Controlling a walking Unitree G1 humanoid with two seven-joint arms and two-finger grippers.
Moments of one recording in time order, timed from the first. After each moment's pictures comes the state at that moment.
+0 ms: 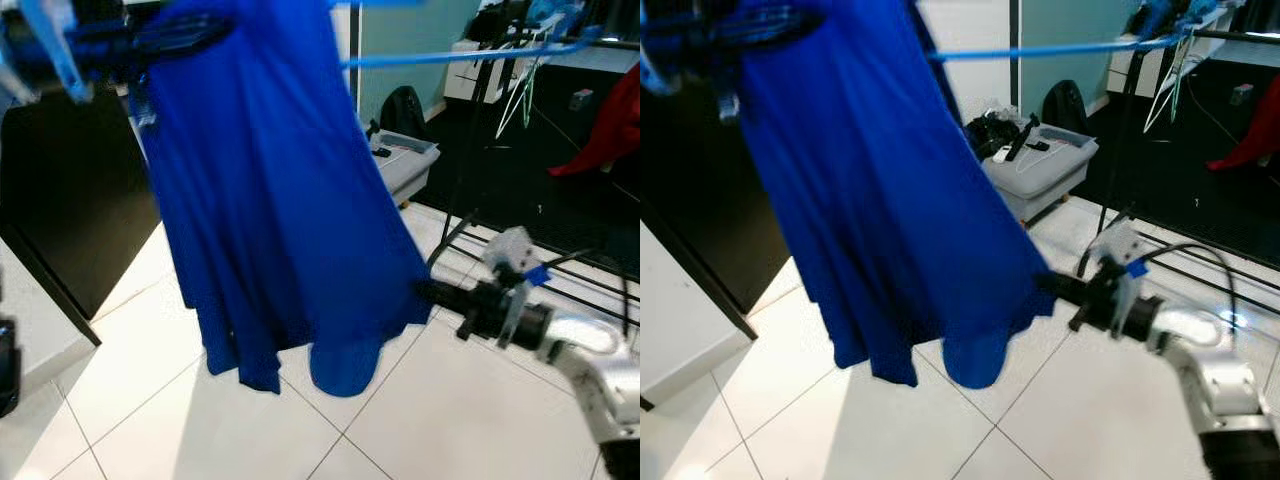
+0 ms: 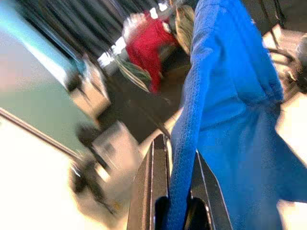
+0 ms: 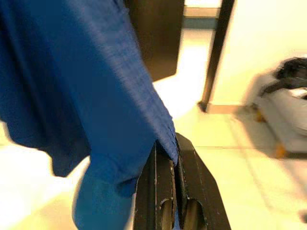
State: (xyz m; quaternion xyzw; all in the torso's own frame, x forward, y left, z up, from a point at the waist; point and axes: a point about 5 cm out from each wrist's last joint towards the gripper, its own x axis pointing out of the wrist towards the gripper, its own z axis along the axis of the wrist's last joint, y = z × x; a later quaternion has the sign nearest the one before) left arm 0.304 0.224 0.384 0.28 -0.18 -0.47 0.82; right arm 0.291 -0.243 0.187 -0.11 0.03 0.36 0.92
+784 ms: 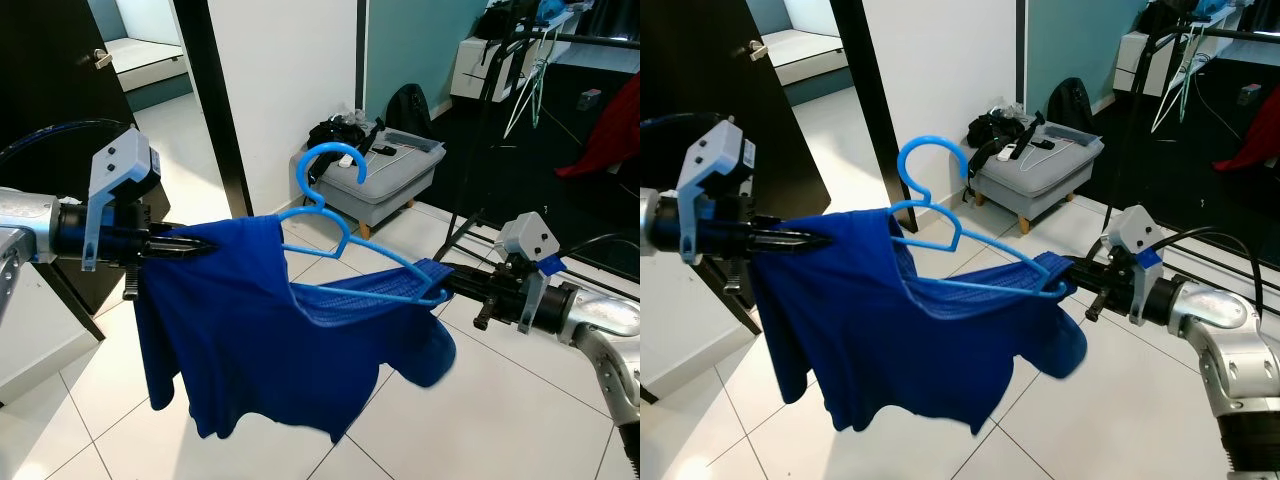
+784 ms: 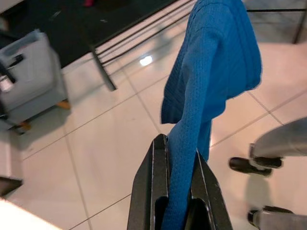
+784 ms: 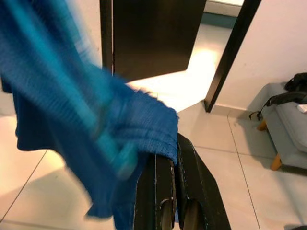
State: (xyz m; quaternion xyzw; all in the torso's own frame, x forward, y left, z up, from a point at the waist) left arm 0.300 0.232 0.289 0.24 0.02 -0.52 0.82; right arm 0.288 -0.244 0.199 -0.17 0.03 0.40 0.90
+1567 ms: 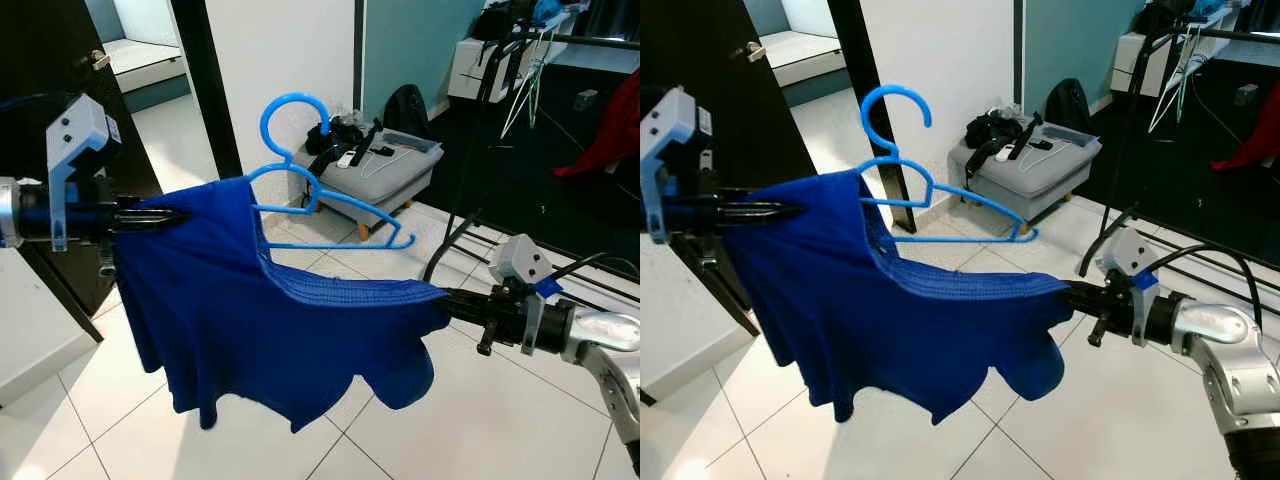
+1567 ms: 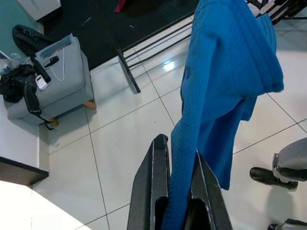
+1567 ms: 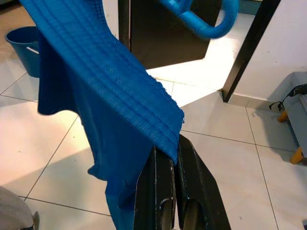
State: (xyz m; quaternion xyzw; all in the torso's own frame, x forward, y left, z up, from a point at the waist) left arm 0.299 0.254 0.306 0.24 0.00 -0.48 0.84; right arm 0.280 -0.242 0.186 -0.17 0.06 0.43 0.88
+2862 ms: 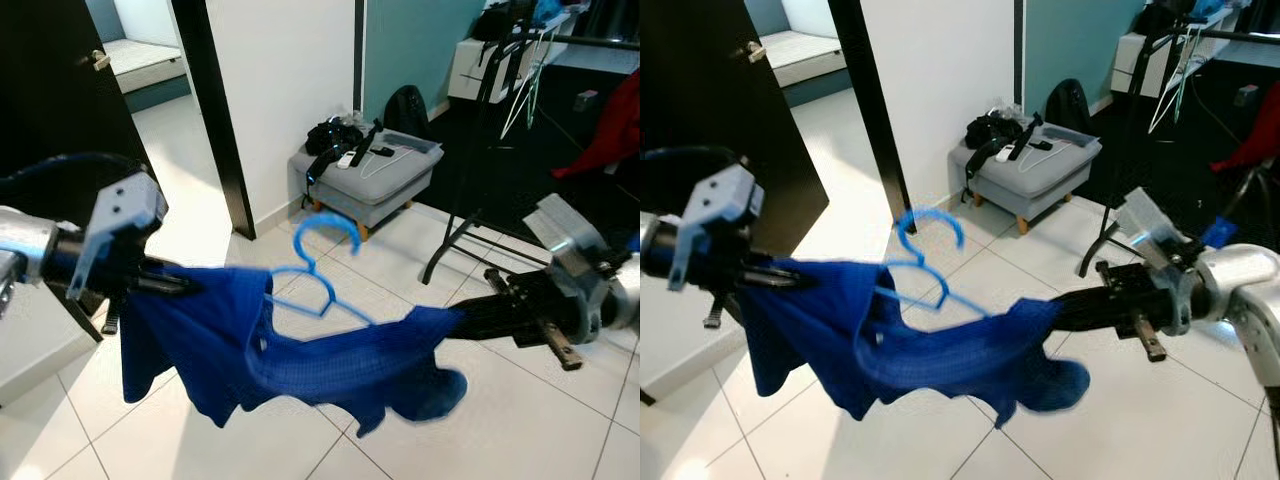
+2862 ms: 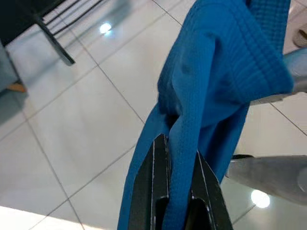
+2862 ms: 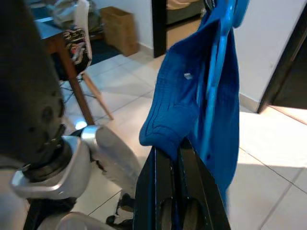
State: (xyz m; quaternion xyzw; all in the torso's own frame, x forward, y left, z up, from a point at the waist) left arm 0.282 0.231 0.260 0.28 0.11 -0.60 0.74; right arm 0.255 -0.216 0.257 -0.14 0.10 0.73 0.67
